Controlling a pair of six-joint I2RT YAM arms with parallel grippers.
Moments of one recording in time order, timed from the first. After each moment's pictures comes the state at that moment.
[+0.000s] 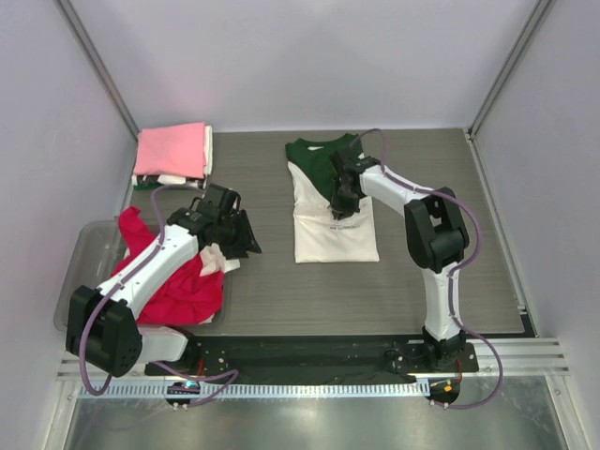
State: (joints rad) left arm -0.42 1.30 0.98 -0.73 0.14 -0.73; right arm 0.45 2.08 1.58 -0.70 0.03 0.59
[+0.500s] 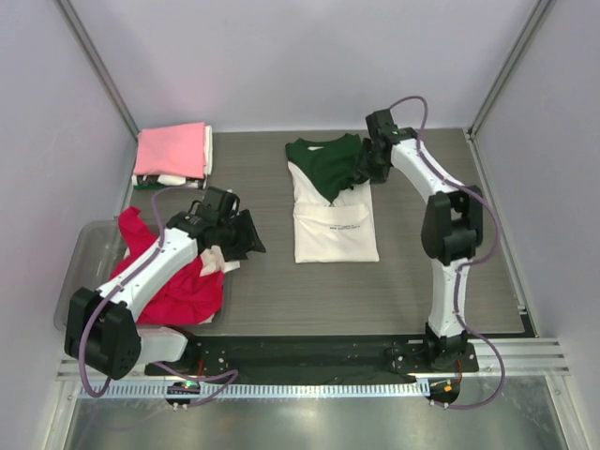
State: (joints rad) left arm -0.41 1.29 0.95 -0.68 0.16 -0.73; right arm 0.27 2.16 1.95 -0.82 0.06 0.54
